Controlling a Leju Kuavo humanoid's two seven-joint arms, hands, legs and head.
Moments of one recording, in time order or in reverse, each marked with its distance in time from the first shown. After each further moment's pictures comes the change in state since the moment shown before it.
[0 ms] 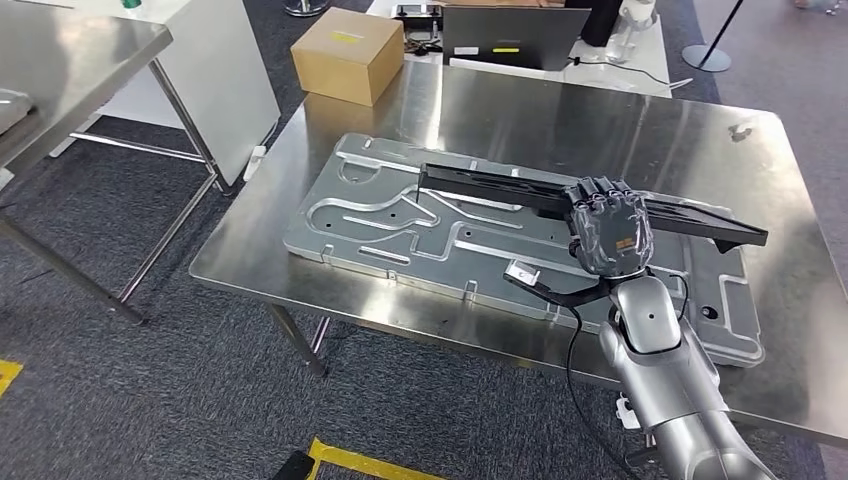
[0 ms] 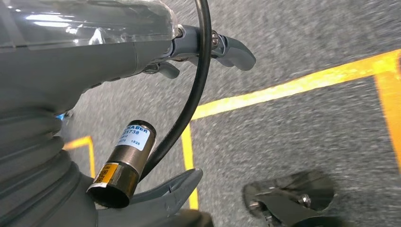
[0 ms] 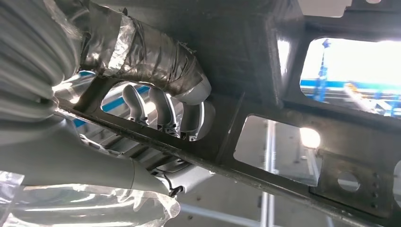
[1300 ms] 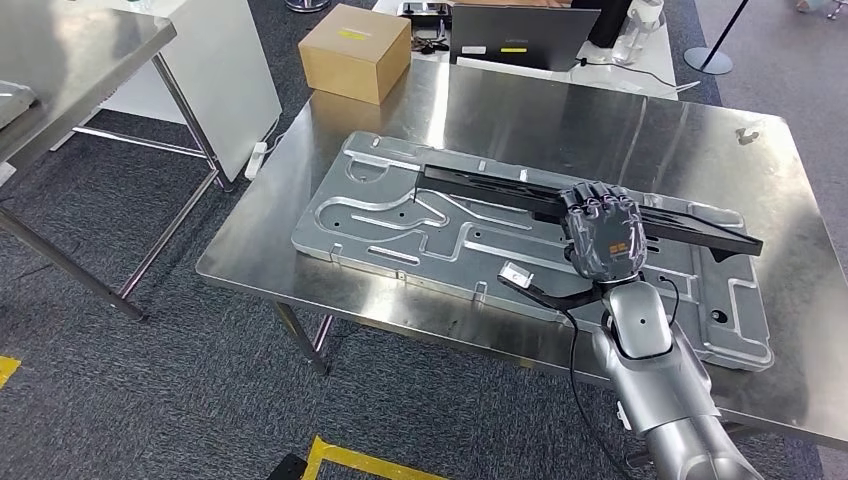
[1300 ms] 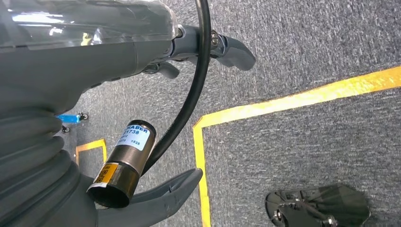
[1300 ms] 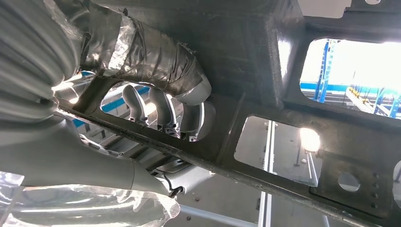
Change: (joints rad) left arm 0.003 0.003 0.003 0.000 -0.011 0.007 0.052; right arm 0.017 0.017 -0.012 0.000 0.038 0.000 0.030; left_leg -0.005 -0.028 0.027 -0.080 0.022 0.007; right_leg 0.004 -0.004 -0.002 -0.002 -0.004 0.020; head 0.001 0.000
